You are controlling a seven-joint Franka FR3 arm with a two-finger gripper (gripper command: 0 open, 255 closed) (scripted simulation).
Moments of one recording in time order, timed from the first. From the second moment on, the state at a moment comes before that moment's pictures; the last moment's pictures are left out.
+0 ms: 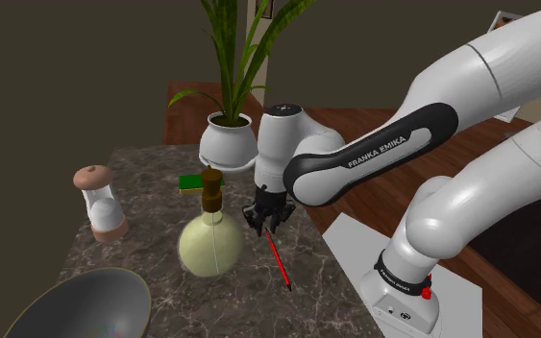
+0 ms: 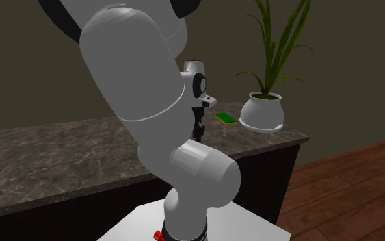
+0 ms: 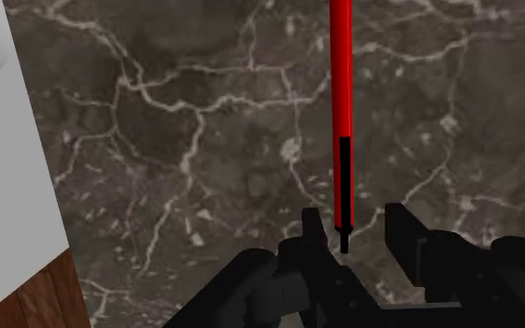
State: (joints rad) arm 0.01 -0.42 0.58 -2.70 0.24 2.33 0.96
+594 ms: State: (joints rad) arm 0.01 -0.43 0.57 -2.70 0.24 2.32 0.96
